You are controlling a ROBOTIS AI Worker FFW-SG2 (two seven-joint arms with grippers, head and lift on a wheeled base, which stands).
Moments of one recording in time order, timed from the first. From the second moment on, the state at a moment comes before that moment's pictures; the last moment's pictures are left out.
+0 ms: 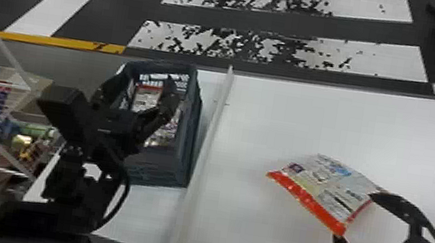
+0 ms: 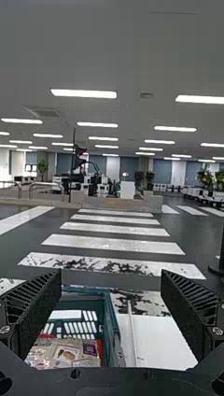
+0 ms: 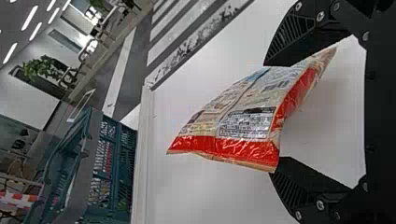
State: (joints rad) left arm 0.46 0.00 0.19 -2.24 0.12 0.22 -0.13; right arm 0.55 -0.33 0.18 -2.14 0.49 0.26 0.49
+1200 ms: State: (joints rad) left arm 0.47 0.00 0.19 -2.25 0.12 0.24 -0.14; right arm 0.44 -0.24 -0.22 -2.12 0.14 0.74 1.02
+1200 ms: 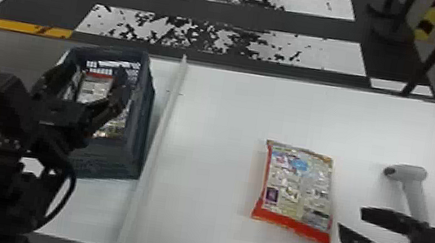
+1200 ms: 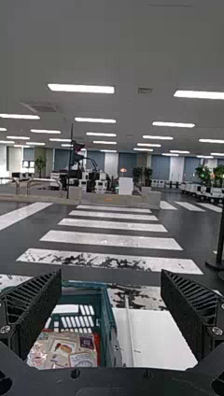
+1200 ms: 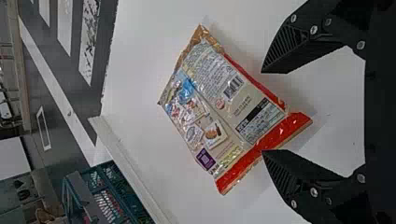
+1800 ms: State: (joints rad) left arm 0.47 0.00 0.18 -2.26 0.13 0.24 -0.14; right arm 0.45 -0.18 -0.13 -2.11 -0.04 0.60 0.87
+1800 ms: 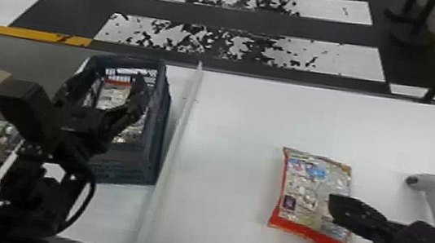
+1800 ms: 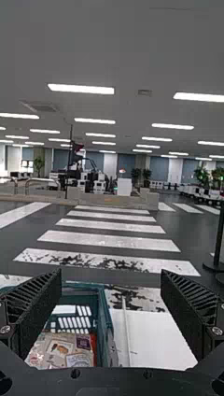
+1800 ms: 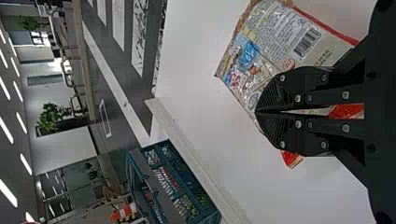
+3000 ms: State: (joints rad) left arm 0.48 0.00 0.18 -2.26 0.12 0.28 -0.15; right arm 0.22 -0.17 0.16 -1.80 0.15 0.54 0.75
